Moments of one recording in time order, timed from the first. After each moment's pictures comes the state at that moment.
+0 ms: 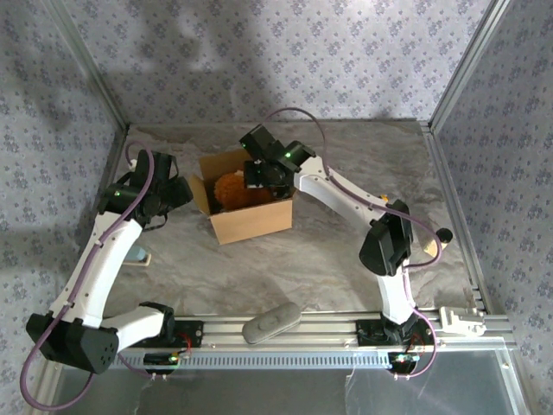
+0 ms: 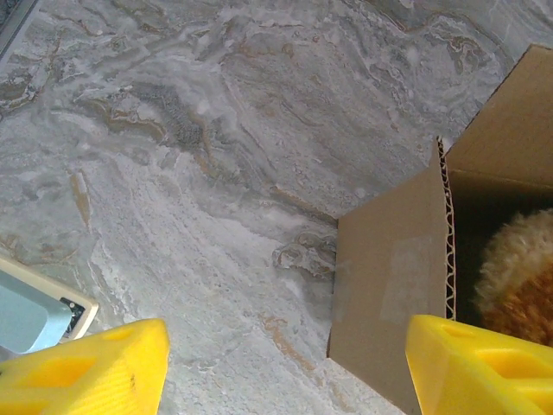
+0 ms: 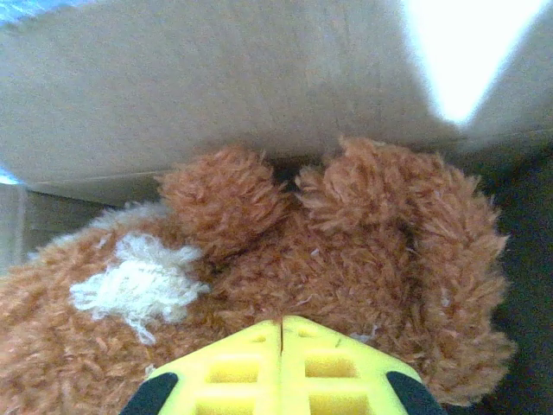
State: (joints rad) left arm -0.27 1.14 1.24 -1.05 -0.25 -0.63; right arm 0.82 1.99 2.01 -0.93 0.09 0.62
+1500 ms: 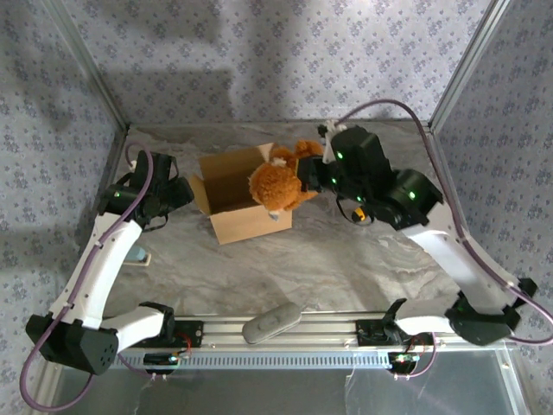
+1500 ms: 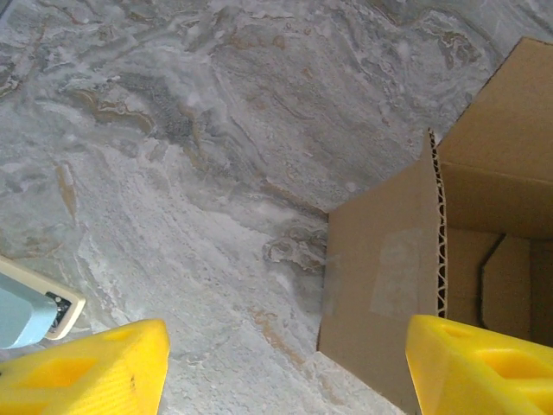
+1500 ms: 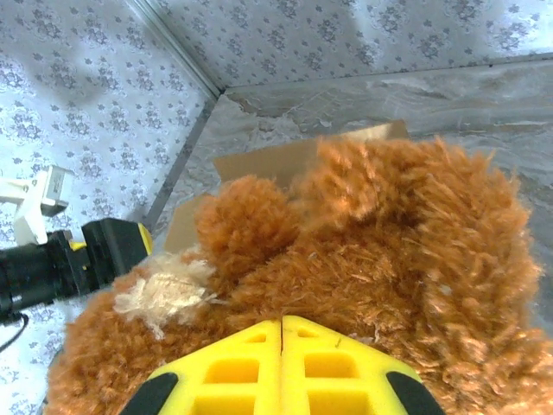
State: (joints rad) left arm -0.27 1.13 1.24 -1.05 -0.21 -0.65; right arm 0.84 1.25 1.66 -0.90 0.12 0.60
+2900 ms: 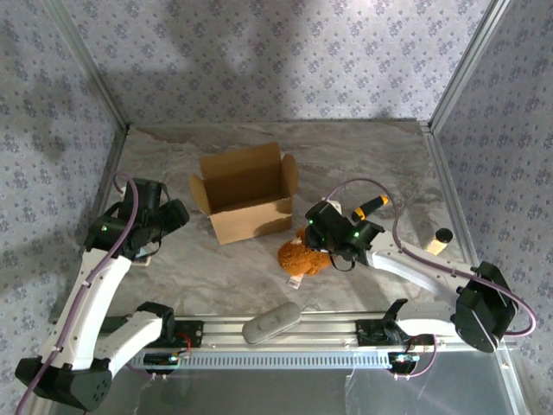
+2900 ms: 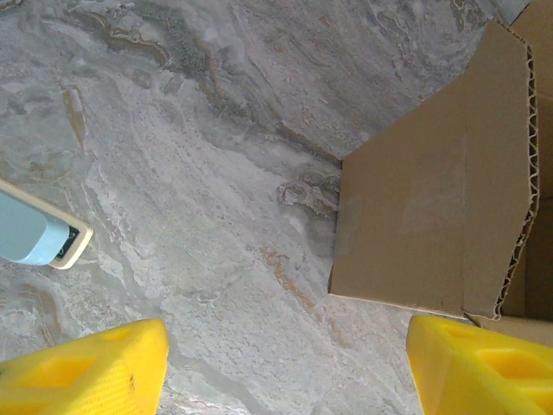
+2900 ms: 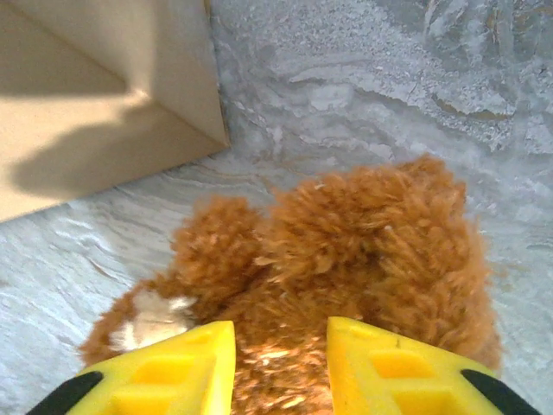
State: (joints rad) left arm -0.27 0.90 1.07 -1.10 -0.17 -0.71; right arm 0.83 1.23 0.84 -0.58 0.20 0.79
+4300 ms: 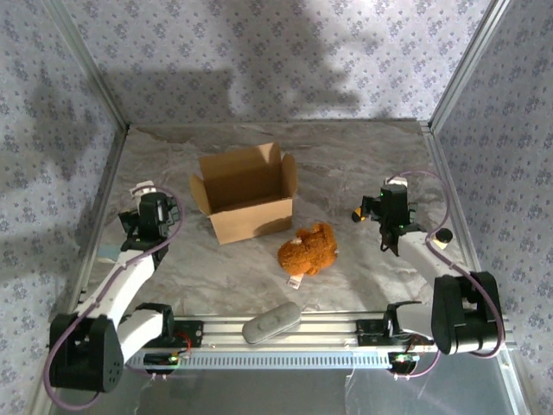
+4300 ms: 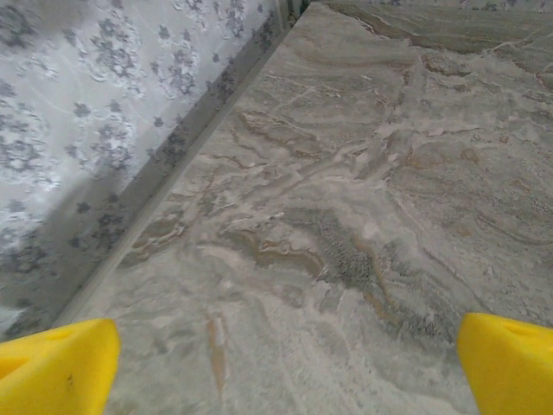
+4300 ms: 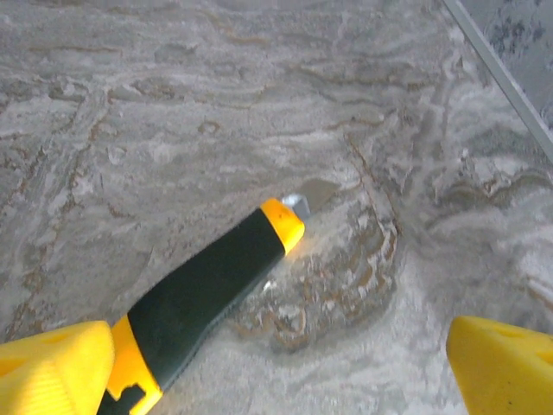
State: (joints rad) left arm -0.12 1.03 0.50 -0.03 -0.56 -0.19; right arm 0.12 1.24 0.56 0.02 0.31 0.13
